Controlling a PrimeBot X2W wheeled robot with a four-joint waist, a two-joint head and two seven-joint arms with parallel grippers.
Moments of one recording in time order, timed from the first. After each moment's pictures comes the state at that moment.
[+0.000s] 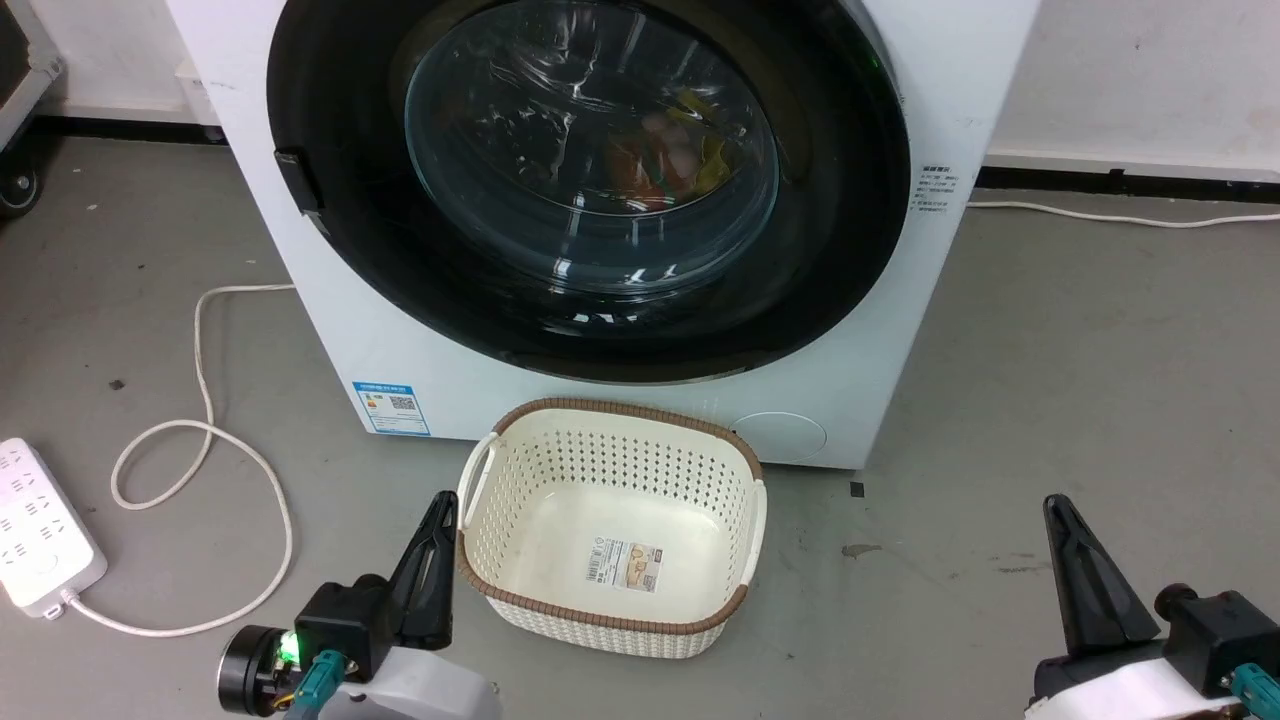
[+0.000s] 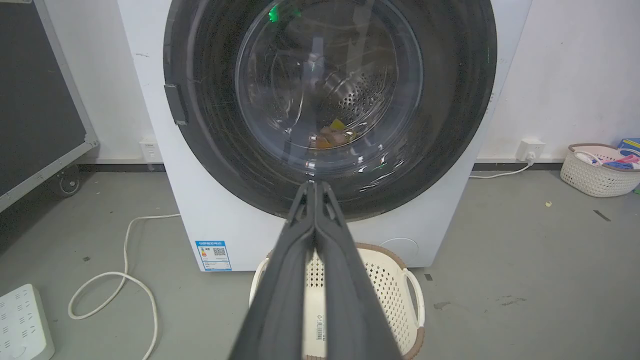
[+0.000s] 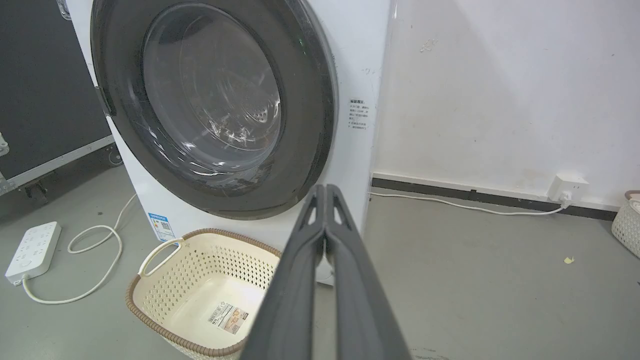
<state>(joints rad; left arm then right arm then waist) -0.04 0.07 -0.10 0.13 -0.10 -0.05 -0.23 0.03 -0.06 -0.09 0.06 0.03 0.13 -0.23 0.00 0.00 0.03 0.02</state>
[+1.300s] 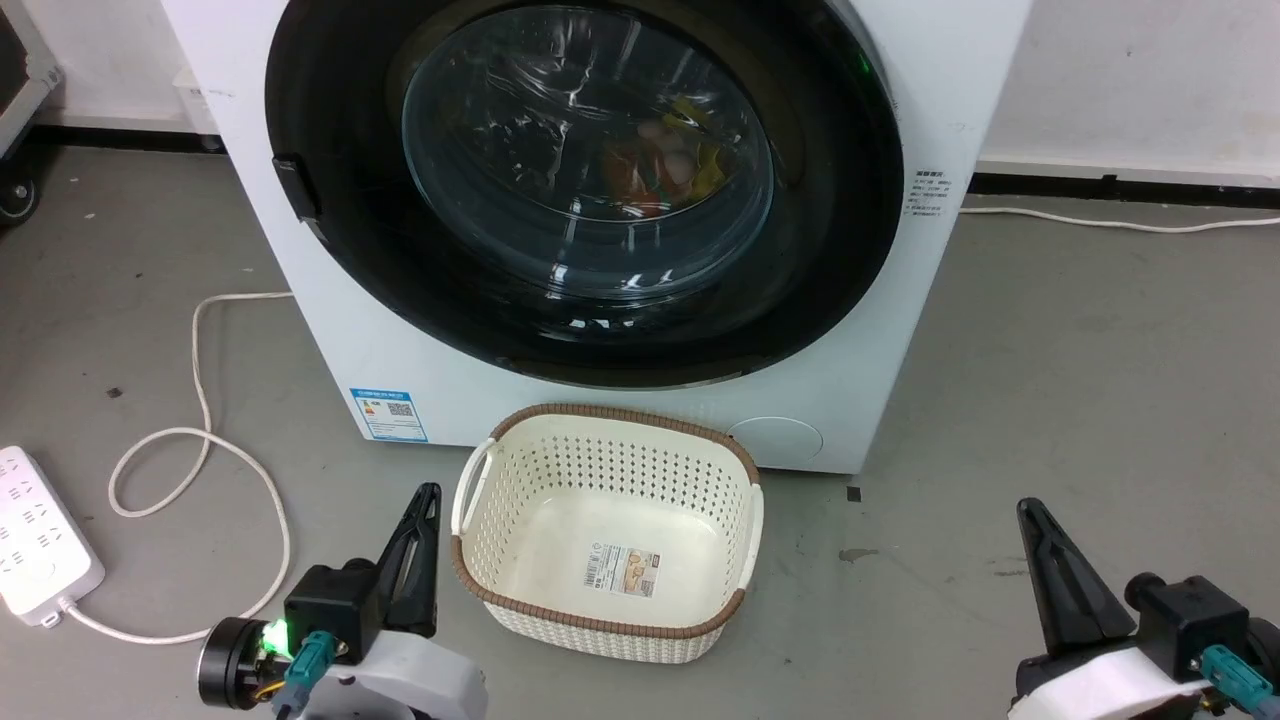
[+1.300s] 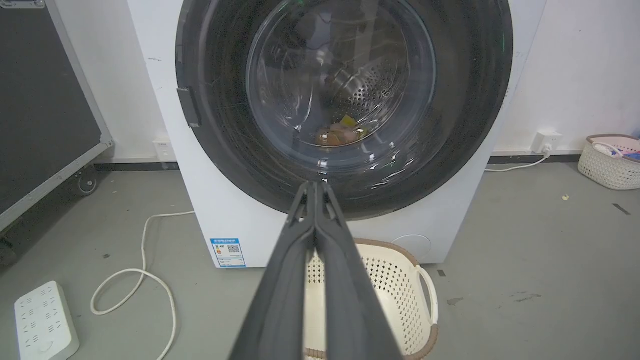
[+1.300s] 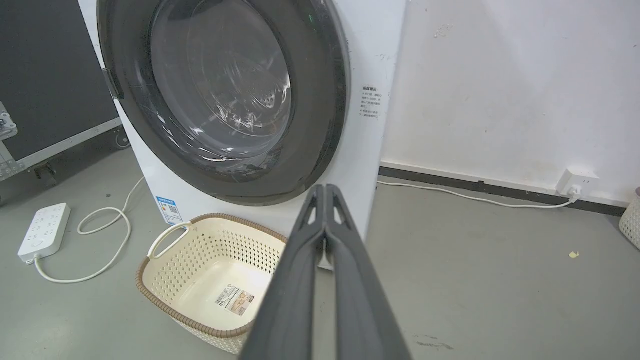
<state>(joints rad) -0.04 0.07 -0.07 0.09 -0.06 -0.04 -0.15 0.03 -0.06 -0.06 0.04 0.03 0.13 -0.15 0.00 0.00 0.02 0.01</state>
